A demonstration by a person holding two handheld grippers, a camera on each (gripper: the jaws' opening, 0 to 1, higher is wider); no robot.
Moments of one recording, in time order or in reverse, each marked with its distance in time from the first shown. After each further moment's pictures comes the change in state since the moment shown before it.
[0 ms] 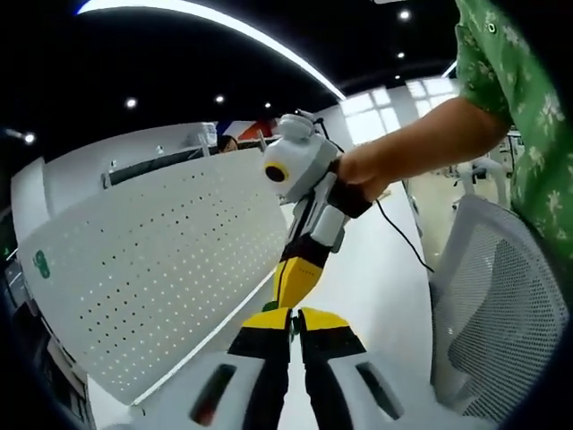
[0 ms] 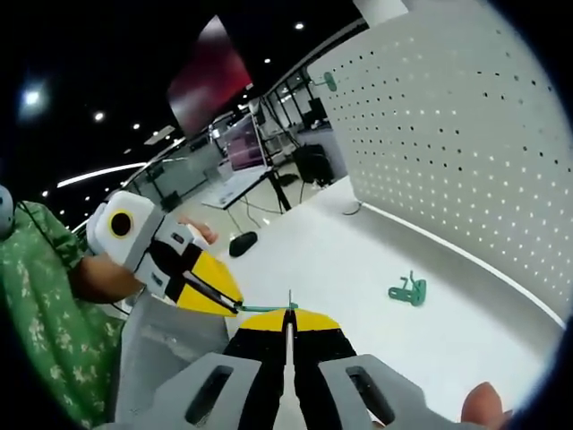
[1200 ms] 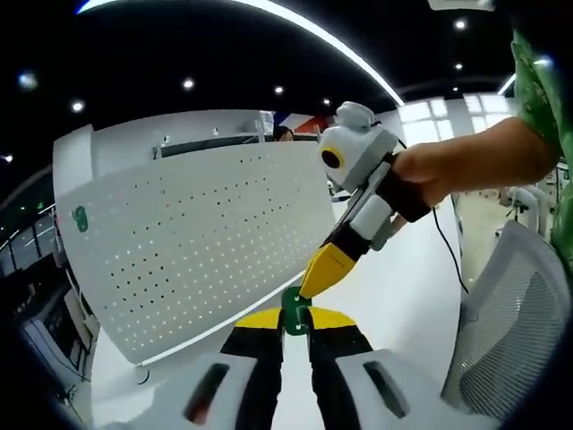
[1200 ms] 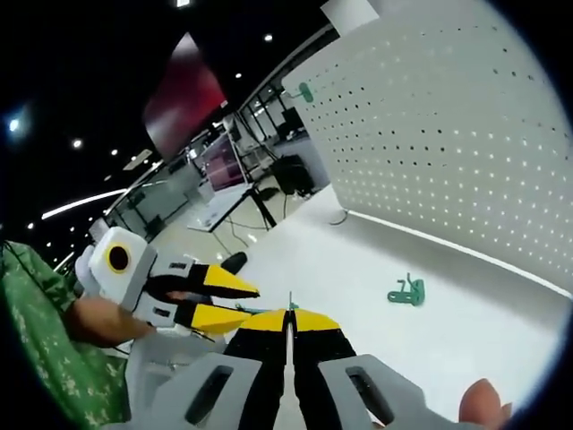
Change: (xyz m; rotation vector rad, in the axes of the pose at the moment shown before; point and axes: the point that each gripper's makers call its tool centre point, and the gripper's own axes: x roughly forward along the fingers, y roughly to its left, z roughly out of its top) left arm -0.009 0.032 -0.012 -0.148 0.022 0.259; right arm 0.008 0.001 0.019 0.115 -0.065 -0.092
